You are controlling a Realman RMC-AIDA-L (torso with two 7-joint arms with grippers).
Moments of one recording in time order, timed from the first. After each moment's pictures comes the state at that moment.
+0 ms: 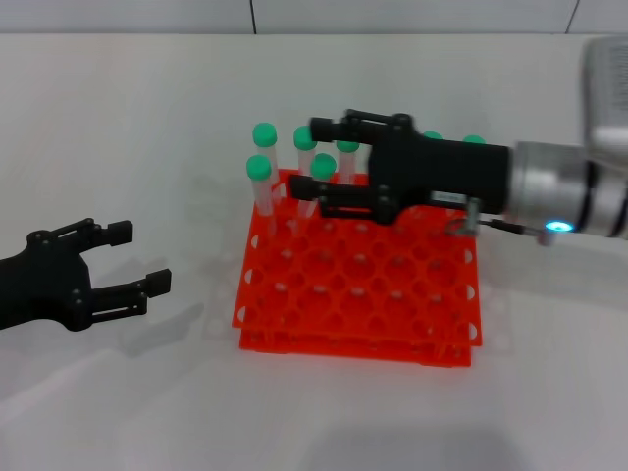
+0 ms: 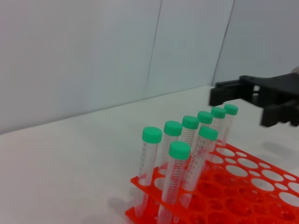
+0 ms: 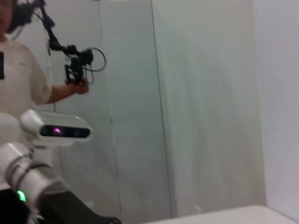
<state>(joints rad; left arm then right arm) -0.12 -2.08 0.87 1.04 1.82 1.58 -1.46 0.67 2.00 -1.77 -0.47 -0.79 -1.25 1.00</state>
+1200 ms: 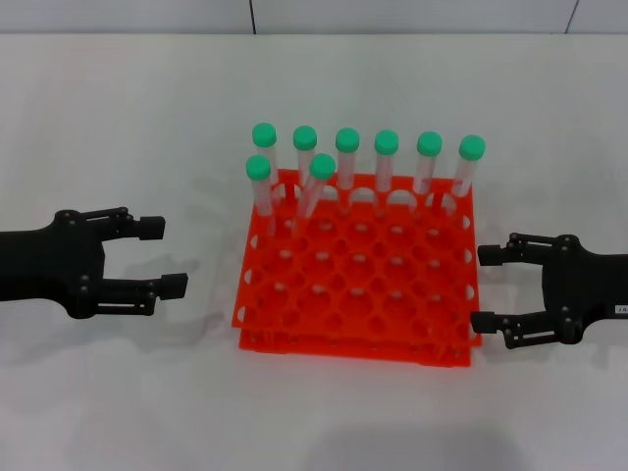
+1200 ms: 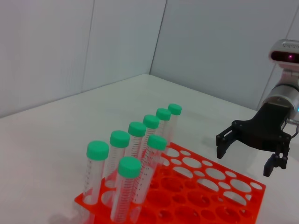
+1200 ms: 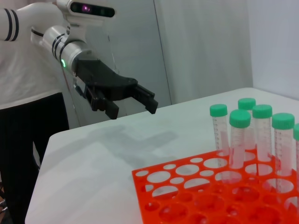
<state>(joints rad) -0.32 -1.97 0.87 0.88 1.88 1.73 -1.49 0.49 1.86 -1.45 -0.40 -1.33 -1.48 1.08</state>
